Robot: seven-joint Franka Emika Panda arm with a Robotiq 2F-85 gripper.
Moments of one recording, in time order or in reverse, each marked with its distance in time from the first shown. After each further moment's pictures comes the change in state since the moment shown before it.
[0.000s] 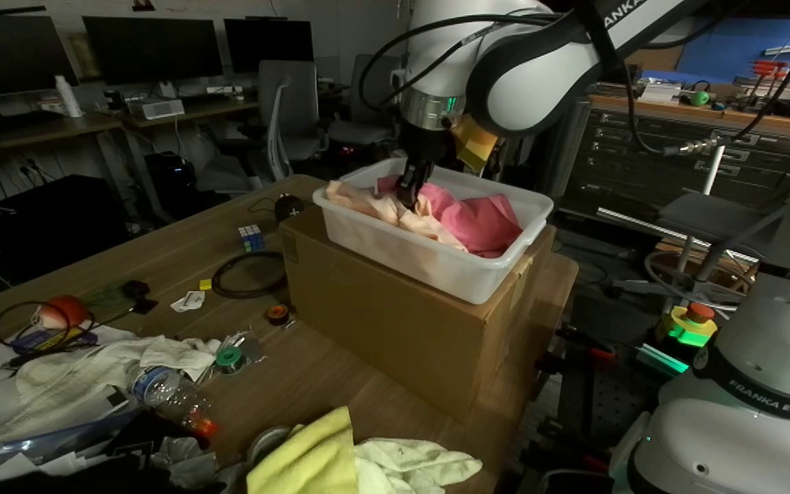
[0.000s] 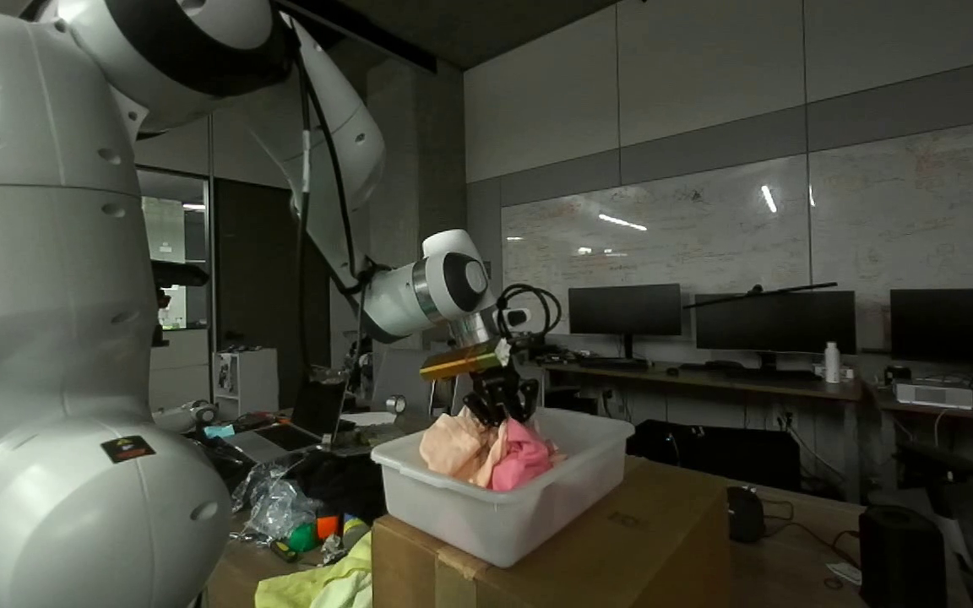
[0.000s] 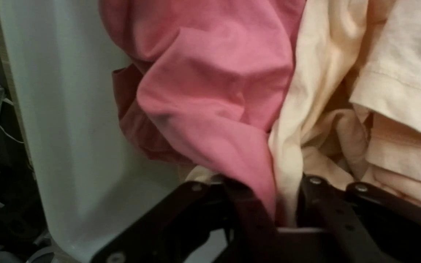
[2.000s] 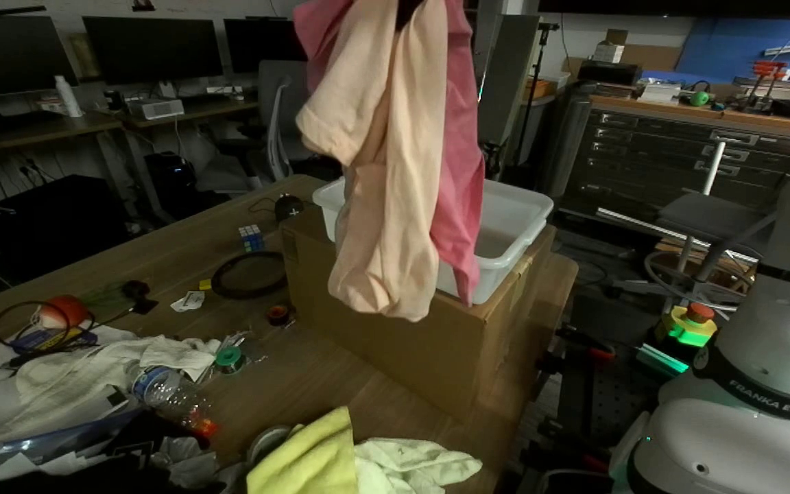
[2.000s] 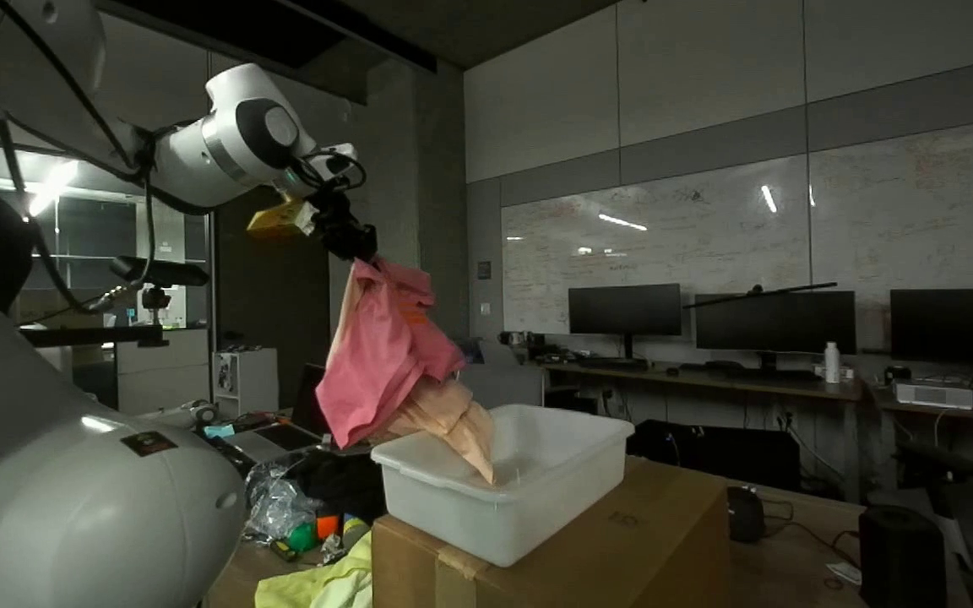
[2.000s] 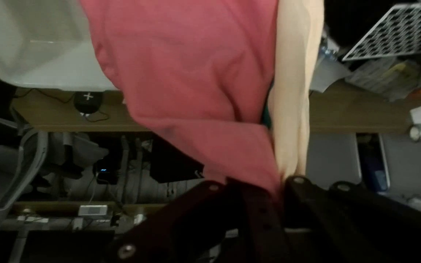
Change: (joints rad) arm 0.123 -0.605 0.313 0.023 0.285 -0.108 0.348
